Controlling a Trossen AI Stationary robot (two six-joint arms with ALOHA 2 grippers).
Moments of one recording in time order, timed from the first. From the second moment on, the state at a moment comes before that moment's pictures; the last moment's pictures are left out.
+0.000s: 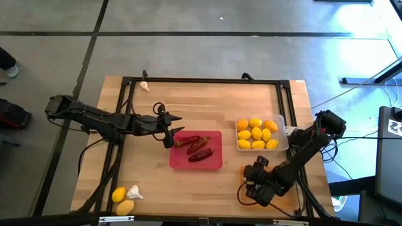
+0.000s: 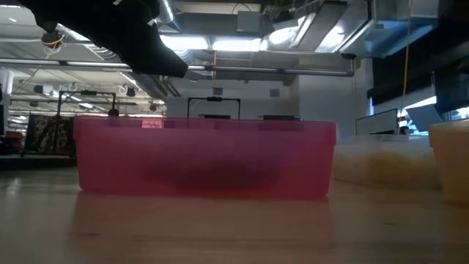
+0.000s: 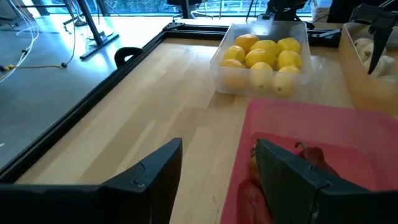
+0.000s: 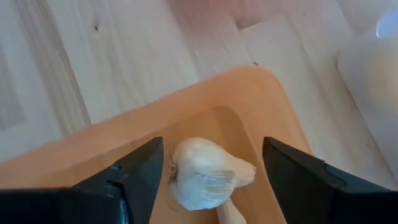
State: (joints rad) left arm -0.11 1.10 0.53 0.15 -0.46 -0.11; right arm 0.84 1.65 1.03 -0.76 0.41 1.19
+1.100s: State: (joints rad) left arm 0.17 1.01 0.59 -0.34 -0.78 -0.49; right arm 0.80 1.57 1.20 -1.03 0.71 1.05
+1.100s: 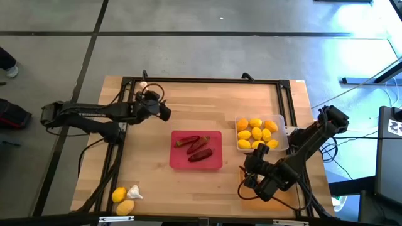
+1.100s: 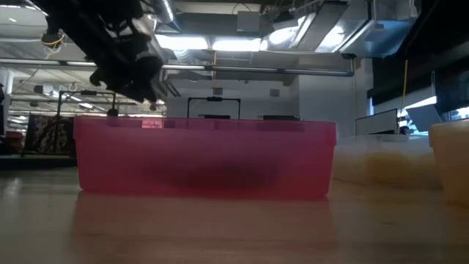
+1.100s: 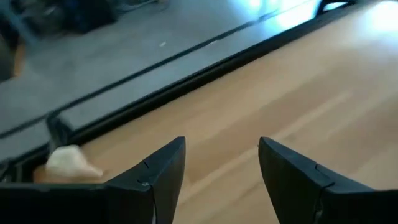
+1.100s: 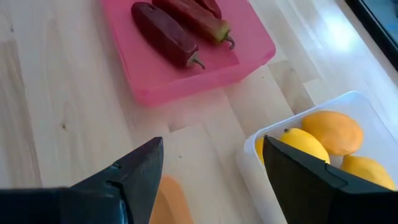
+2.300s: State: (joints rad) left arm 0.78 1.34 0.56 -0.25 -0.60 -0.55; right arm 0.80 1.57 1.12 -0.95 0.73 1.04
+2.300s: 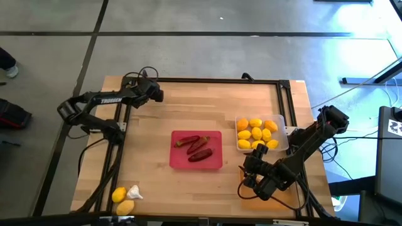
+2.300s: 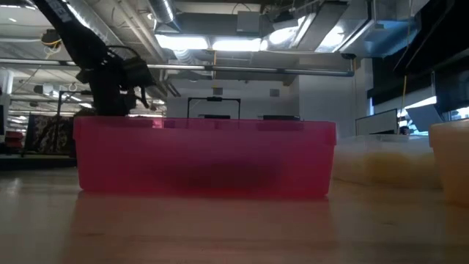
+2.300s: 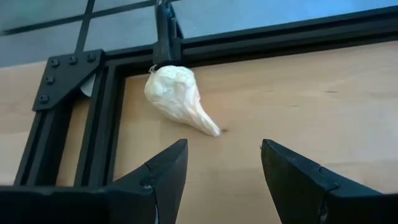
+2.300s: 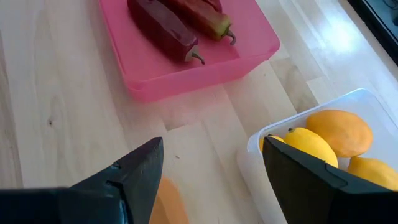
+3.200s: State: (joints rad) left arm 0.81 1.48 0.60 -0.20 -0.58 -0.58; right arm 0.80 1.58 1.12 -0.97 0.74 1.04
